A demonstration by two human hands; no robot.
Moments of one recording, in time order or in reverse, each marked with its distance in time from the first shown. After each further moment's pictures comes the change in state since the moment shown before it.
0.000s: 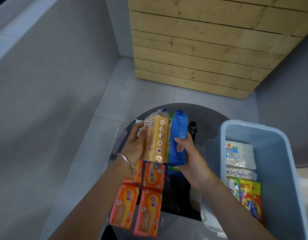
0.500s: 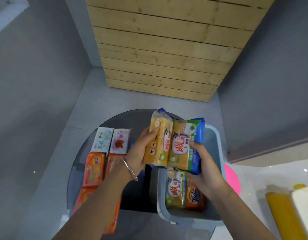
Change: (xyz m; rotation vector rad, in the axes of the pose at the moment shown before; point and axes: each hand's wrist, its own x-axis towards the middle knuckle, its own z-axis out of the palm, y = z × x) left_hand -0.048 0.048 0.148 -0.380 -0.334 -0.148; right_hand -0.106 -0.079 -0.099 0.172 0.223 -0.022
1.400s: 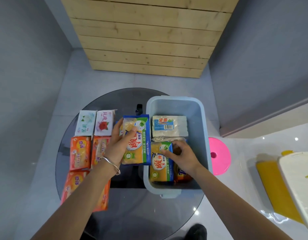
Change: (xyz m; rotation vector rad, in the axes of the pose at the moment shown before) left_hand -0.006 -0.059 -0.020 0.204 0.268 0.070; right_hand 0.040 0.076 -0.100 -0.786 0.125 -0.107
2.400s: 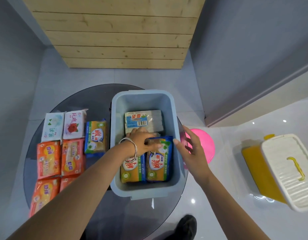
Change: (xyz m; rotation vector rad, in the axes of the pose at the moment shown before) left_hand 0.049 -0.044 0.105 1.442 -0.573 0.113; right_hand -0.037 0.022 -0.079 0.137 0.299 -0.160
